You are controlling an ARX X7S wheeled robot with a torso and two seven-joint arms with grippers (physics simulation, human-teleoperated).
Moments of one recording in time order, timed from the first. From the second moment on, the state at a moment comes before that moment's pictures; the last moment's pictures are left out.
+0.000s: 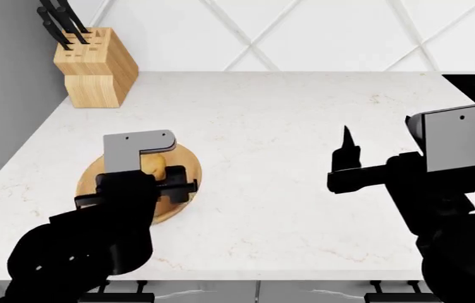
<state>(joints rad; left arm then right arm) -0.72 -0.40 0.41 0.21 -1.17 -0.91 -1.07 0.66 0.71 -0.16 -0.68 1.12 1.03 0.73</state>
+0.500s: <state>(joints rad) -0.76 -0.46 0.33 0.46 -1.37 -0.98 -1.24 0.66 0.73 -0.12 -0.73 1.17 1.03 0.78</state>
